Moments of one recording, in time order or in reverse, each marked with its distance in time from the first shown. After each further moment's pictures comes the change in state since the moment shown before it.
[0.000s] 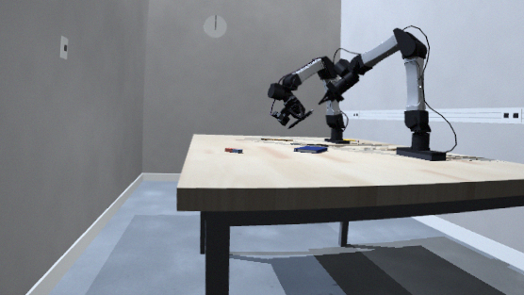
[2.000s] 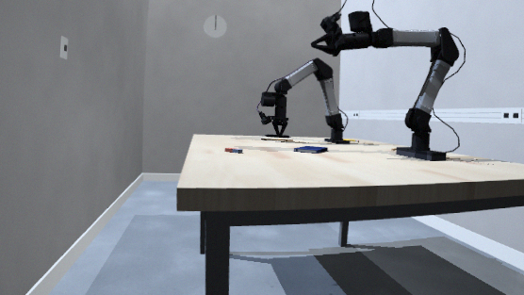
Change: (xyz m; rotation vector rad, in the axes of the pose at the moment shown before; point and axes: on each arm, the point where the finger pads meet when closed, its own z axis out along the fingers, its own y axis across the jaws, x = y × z) left arm 0.316 0.169 -0.091 -0.611 -0.152 -1.392; right arm -0.154 -0.138 -0.134 0.663 -0.696 -0.124
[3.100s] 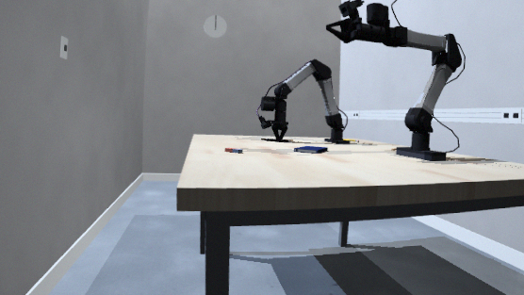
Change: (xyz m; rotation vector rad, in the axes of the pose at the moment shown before) left arm -0.018 0.083 -0.035 -0.138 -0.148 -0.231; right arm 0.000 -0.002 0.022 0.006 -0.001 -0.001
